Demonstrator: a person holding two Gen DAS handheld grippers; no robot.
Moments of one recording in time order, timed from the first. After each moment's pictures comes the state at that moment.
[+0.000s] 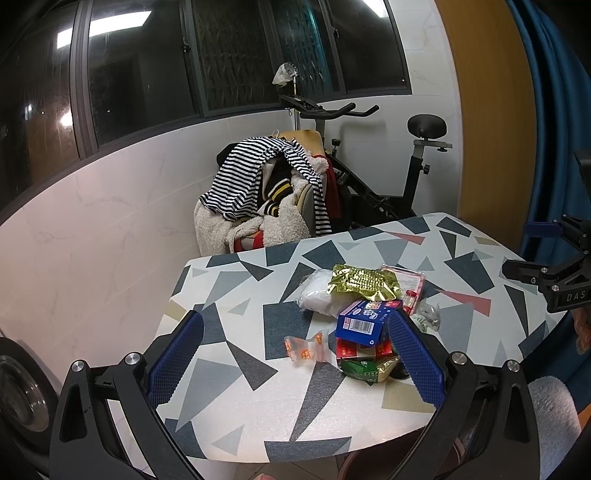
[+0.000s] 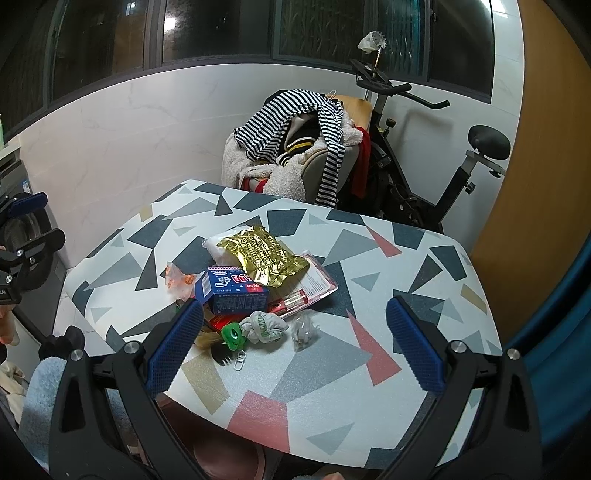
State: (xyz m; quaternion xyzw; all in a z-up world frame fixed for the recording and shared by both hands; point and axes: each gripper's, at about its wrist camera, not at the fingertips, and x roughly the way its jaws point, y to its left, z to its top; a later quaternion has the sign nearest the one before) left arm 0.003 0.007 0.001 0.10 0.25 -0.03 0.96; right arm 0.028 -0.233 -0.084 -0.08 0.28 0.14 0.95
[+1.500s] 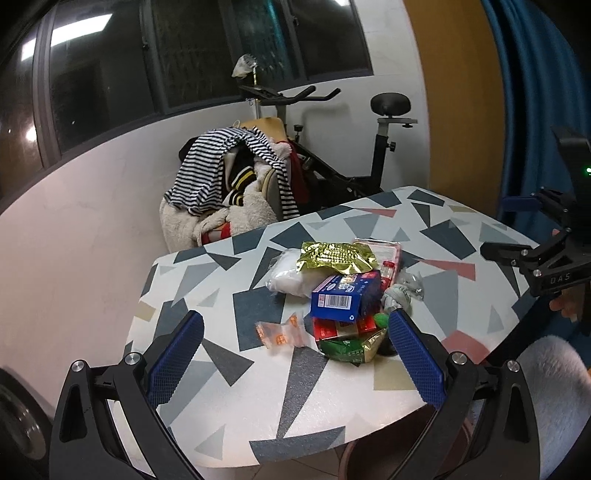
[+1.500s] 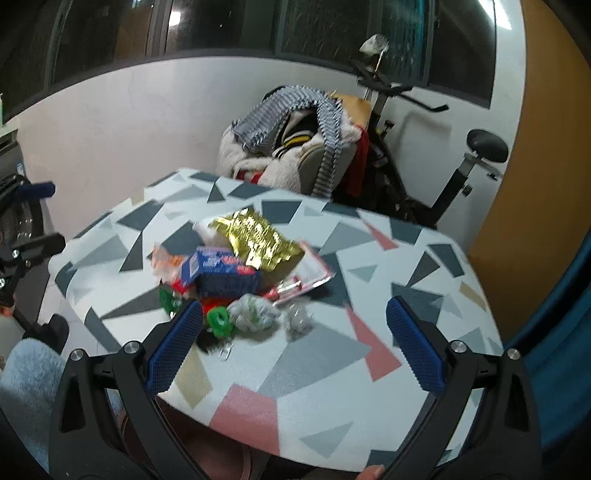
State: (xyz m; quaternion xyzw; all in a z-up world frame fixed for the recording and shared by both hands) left arm 0.010 -0.004 -0.043 0.14 0.26 -0.09 0.95; right arm 0.027 -0.223 -0.127 -0.10 0.28 0.14 0.94
